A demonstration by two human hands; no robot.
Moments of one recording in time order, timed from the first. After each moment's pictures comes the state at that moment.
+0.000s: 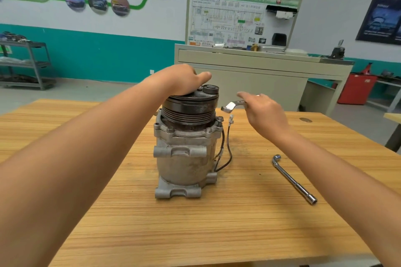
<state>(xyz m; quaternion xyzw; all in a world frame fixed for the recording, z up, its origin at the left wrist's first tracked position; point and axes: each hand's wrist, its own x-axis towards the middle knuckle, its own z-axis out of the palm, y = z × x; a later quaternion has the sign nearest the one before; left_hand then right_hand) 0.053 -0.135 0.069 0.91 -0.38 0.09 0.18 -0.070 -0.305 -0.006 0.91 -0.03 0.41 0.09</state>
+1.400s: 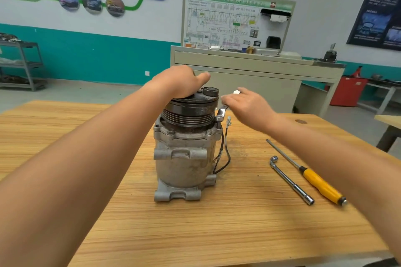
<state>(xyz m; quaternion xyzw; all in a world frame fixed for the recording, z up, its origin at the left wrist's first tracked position) 0.060 -0.137 0.064 0.90 -0.38 0.12 0.20 -0.047 -0.304 0.015 0.90 0.12 0.34 0.24</state>
